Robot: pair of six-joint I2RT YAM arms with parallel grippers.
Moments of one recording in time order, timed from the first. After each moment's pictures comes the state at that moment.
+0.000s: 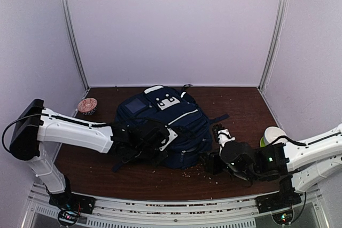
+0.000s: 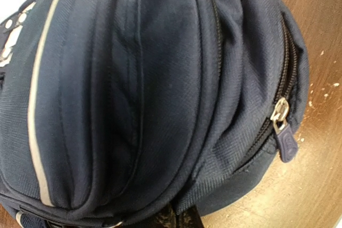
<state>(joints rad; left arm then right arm) -1.17 1.67 1.03 -0.26 -0.31 -0.06 1.35 1.17 0.62 -0.12 0.60 0.79</state>
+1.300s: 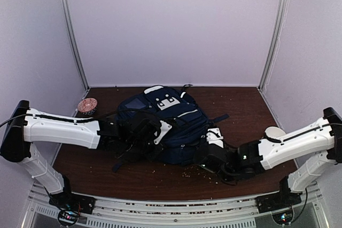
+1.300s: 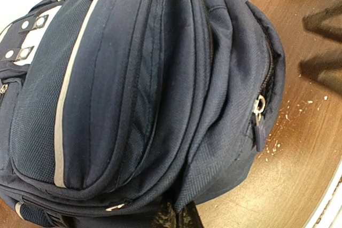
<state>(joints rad) -1.15 1.55 1.03 -0.31 -0.24 -0.12 1.33 1.46 0.82 -0.29 0.81 0.95</state>
